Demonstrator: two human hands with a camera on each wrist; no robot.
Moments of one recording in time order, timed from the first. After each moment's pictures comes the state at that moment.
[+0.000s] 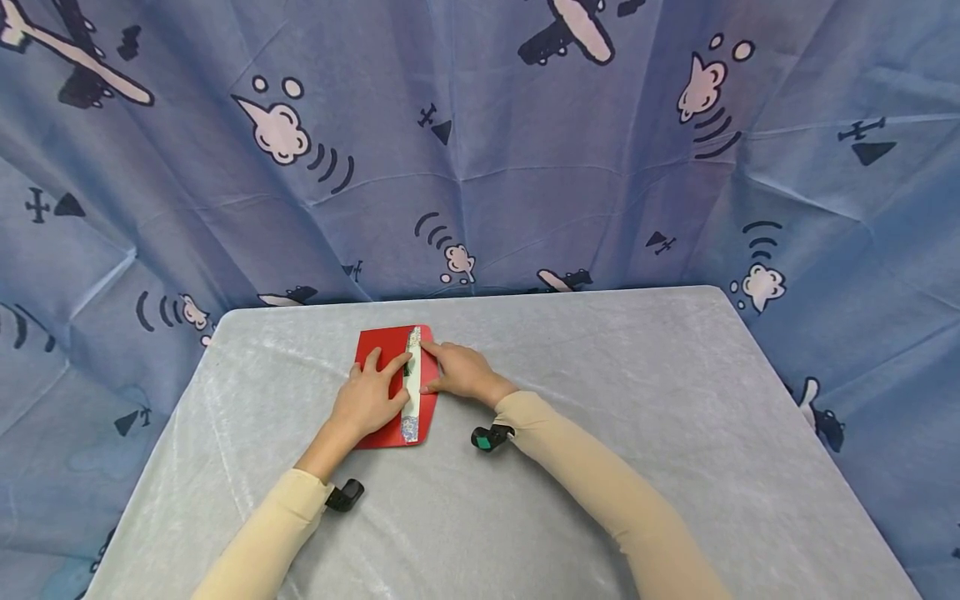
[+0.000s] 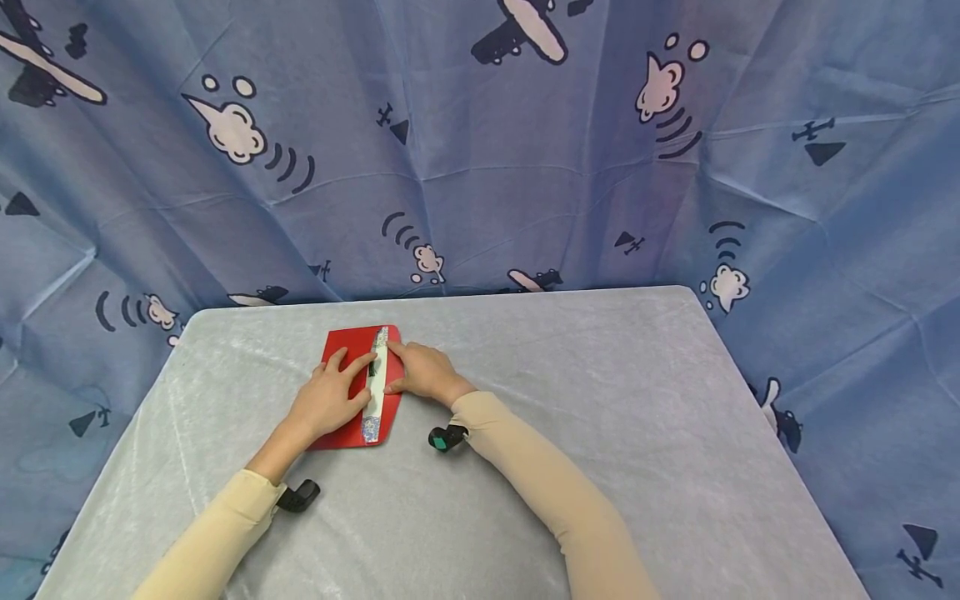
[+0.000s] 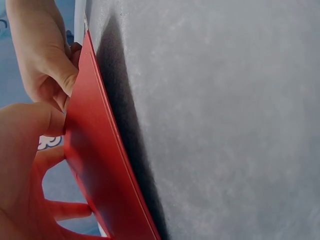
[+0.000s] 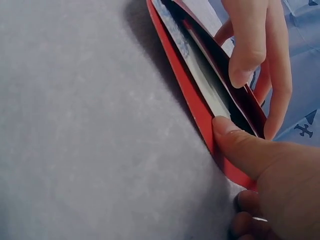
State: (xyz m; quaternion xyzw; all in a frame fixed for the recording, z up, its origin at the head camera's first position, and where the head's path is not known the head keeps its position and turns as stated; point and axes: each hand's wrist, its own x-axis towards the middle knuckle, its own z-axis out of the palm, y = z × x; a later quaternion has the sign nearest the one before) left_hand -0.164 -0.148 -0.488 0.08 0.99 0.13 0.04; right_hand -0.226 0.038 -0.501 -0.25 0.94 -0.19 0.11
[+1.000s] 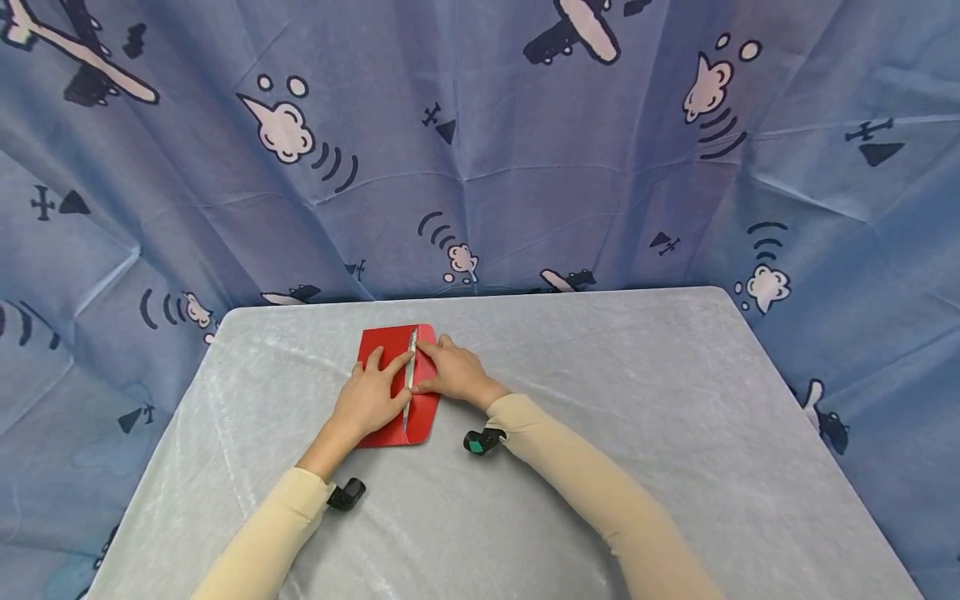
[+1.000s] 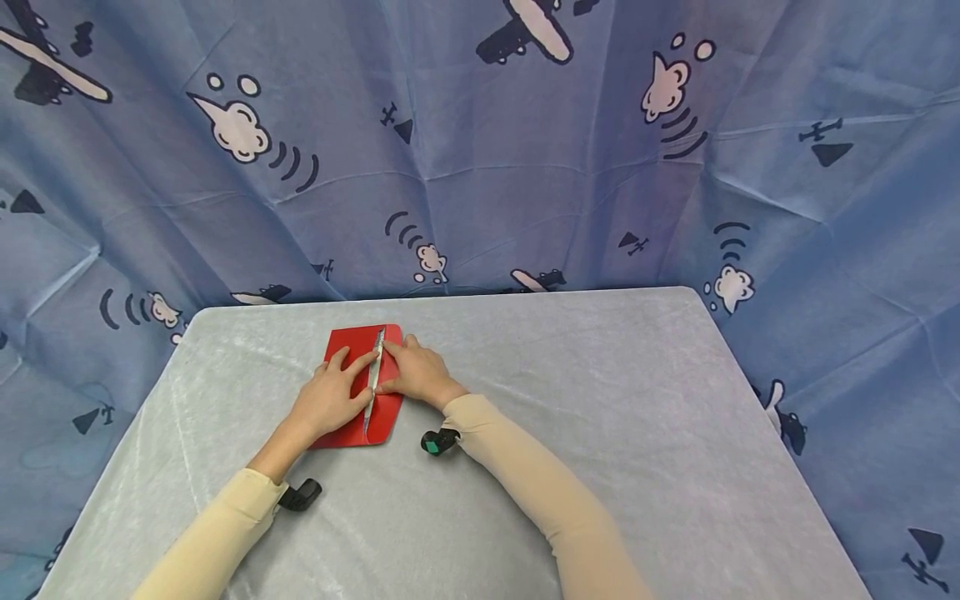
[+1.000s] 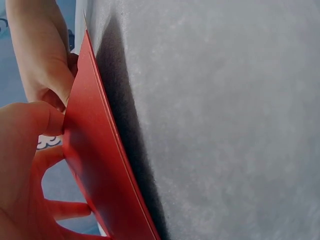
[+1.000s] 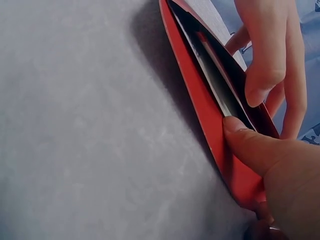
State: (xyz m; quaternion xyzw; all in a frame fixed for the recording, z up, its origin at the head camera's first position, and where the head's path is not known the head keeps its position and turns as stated) left_hand -0.164 -0.150 -0.486 0.08 0.99 0.14 0.04; right_hand -0.224 0.021 -0.504 -0.22 0.95 -0.18 0.09
